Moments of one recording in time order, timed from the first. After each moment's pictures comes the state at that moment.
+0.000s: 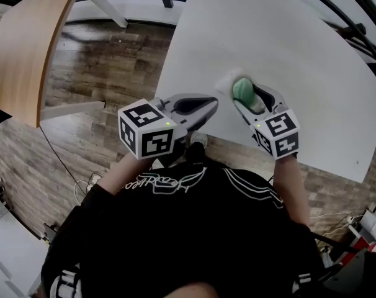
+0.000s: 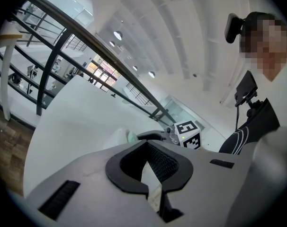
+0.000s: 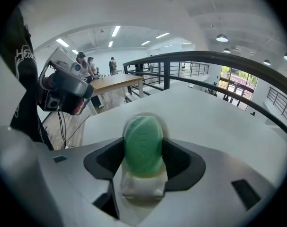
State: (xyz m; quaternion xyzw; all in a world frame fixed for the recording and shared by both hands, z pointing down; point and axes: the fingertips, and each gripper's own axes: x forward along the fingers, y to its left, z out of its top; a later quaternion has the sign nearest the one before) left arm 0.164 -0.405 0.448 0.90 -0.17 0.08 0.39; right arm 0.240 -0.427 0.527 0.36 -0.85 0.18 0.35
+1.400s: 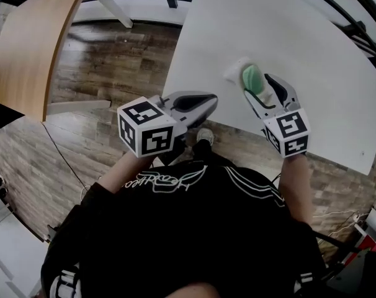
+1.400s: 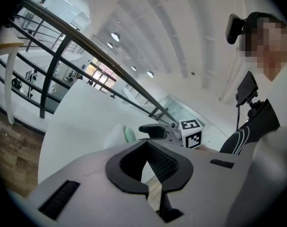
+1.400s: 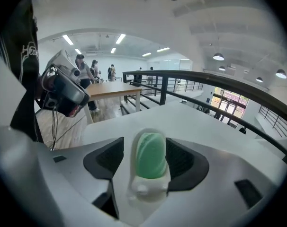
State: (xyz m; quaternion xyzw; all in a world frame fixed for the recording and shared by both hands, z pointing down) left arm 0.137 -0.379 0.436 0.91 -0.18 0.09 0.38; right arm 0.235 -0.421 0.488 0.40 -0.85 0.10 0.31
